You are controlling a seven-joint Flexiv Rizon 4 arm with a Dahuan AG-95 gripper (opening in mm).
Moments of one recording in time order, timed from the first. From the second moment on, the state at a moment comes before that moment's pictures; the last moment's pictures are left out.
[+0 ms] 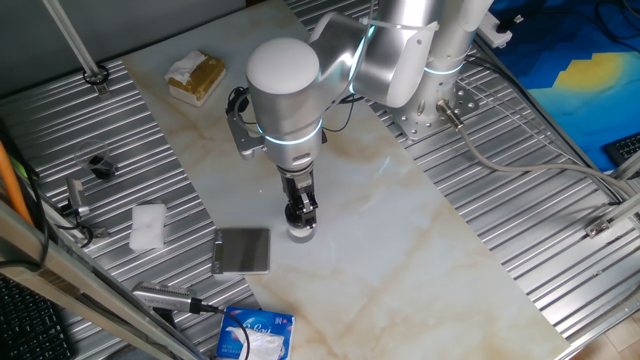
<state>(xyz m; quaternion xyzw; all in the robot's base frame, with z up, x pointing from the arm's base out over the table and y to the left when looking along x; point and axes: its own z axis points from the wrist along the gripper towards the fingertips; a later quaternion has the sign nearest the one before) 0.469 0.193 0.102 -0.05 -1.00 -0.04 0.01</state>
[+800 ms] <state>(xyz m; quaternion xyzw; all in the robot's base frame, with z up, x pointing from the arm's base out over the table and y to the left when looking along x) 0.471 0.193 0.100 -0.03 -1.00 -0.03 0.01</state>
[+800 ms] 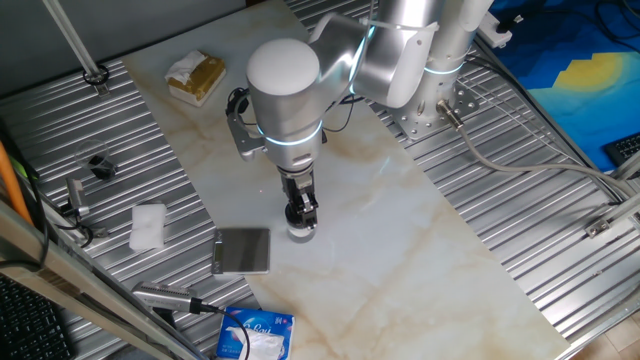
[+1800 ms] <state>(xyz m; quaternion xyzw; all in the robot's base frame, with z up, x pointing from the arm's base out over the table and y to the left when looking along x) 0.470 0.192 0.107 0.04 -1.00 -0.01 0.00</state>
